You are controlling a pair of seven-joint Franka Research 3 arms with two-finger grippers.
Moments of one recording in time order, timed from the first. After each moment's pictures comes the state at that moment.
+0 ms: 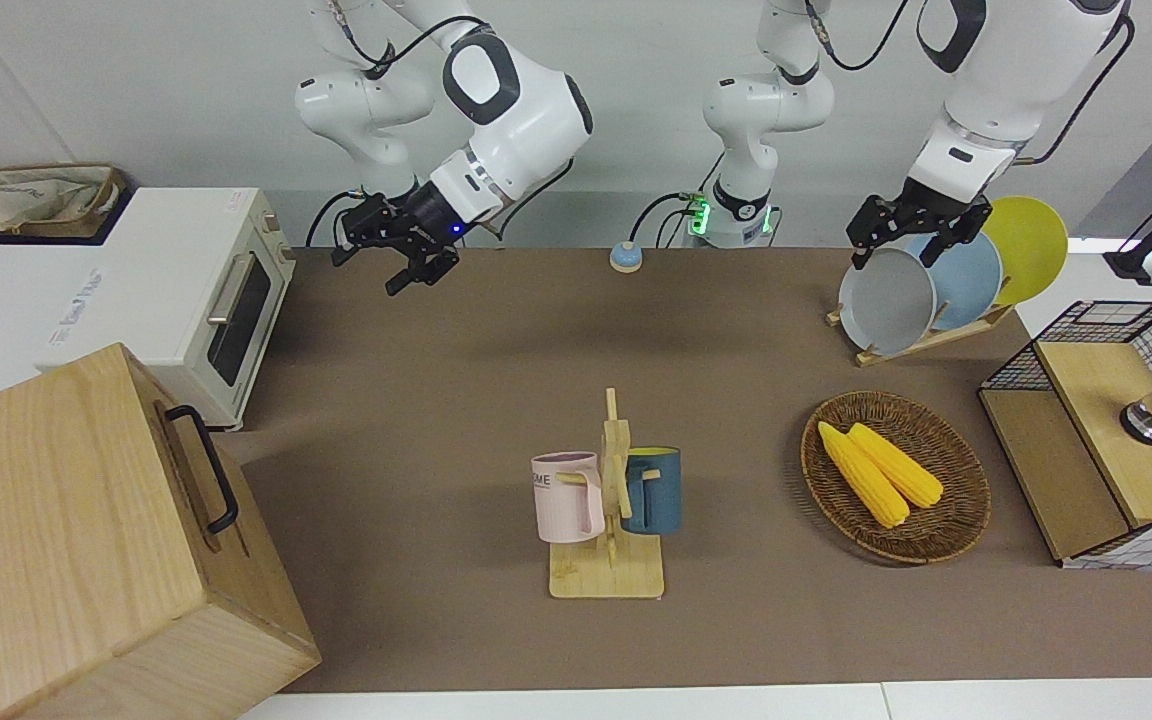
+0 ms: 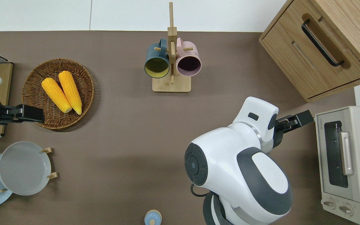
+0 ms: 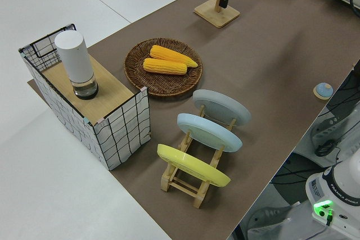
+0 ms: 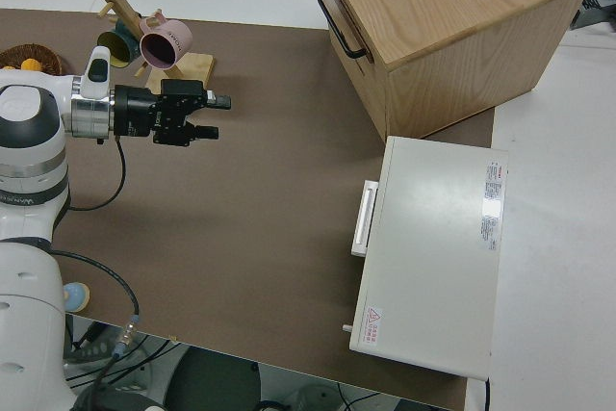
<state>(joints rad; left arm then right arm) 0.06 -0.02 -0.09 -1.60 -0.02 1.57 -0.04 0.30 0.05 0.30 -1.85 -0.98 1.52 0.38</state>
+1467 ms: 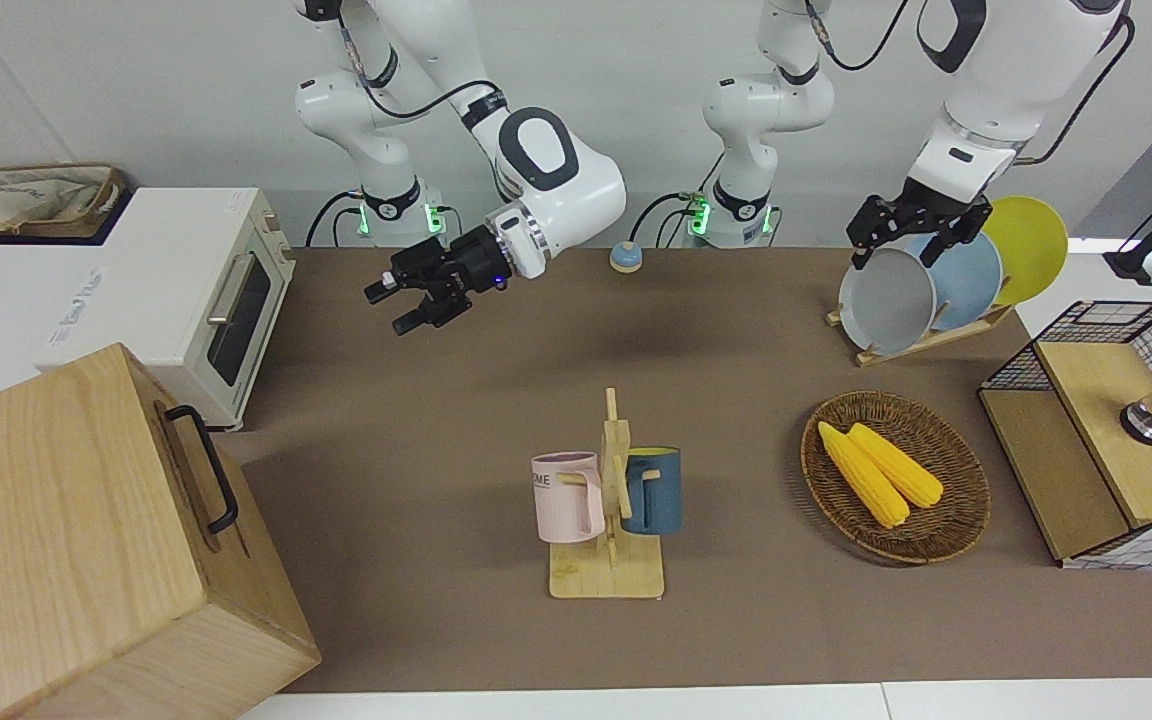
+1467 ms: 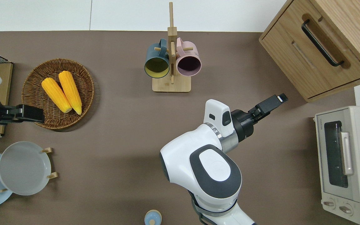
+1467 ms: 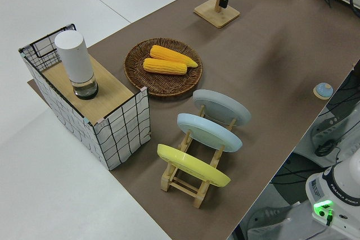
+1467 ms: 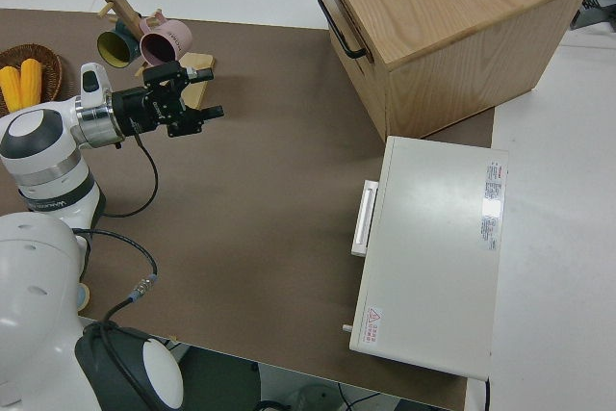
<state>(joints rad) 0.06 -0.02 -0.08 -1.60 -0.02 1.57 -0.04 0.33 0.22 0.36 -1.86 -1.37 1.46 0.38</state>
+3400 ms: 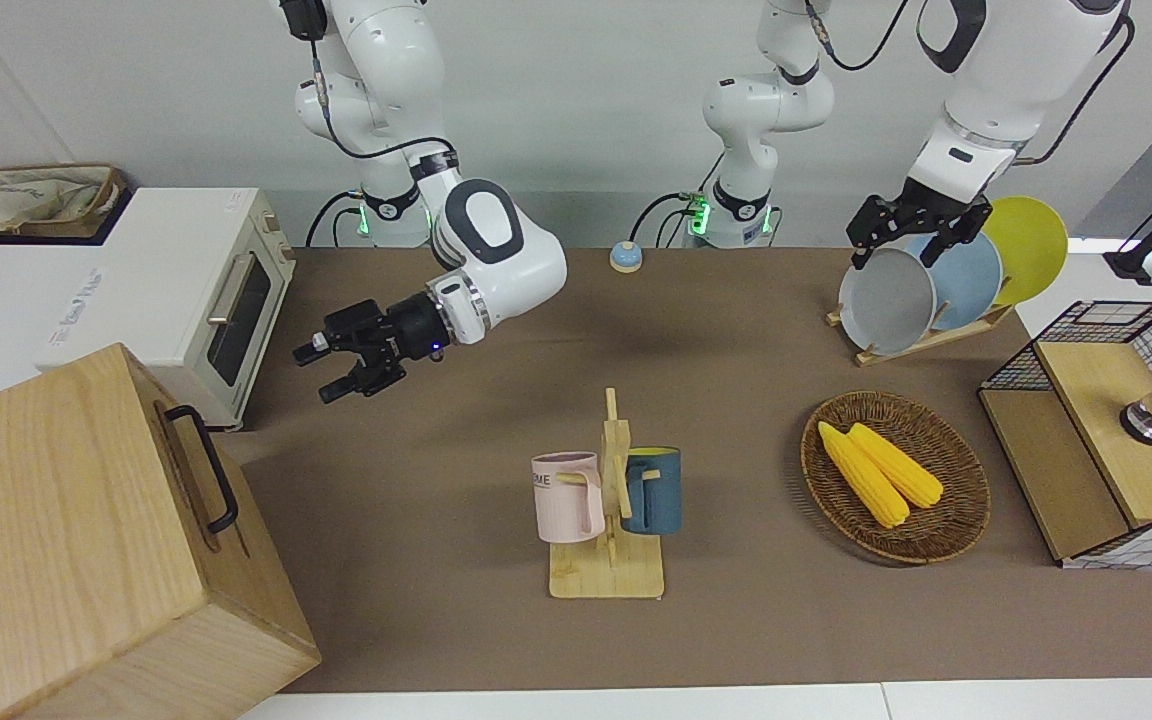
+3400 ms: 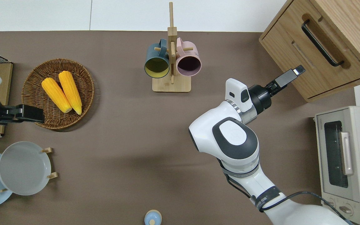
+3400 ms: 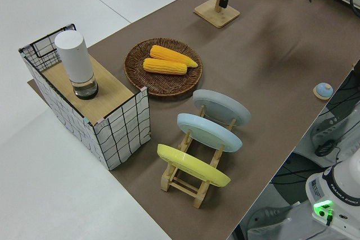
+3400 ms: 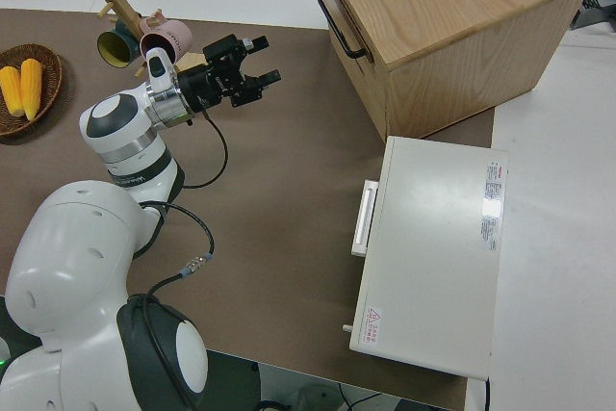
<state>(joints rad) 0.06 -0.02 -0.09 -1.60 -0.02 1.57 -0.04 0.32 0.31 0.15 -1.86 -1.64 1.63 0.54</state>
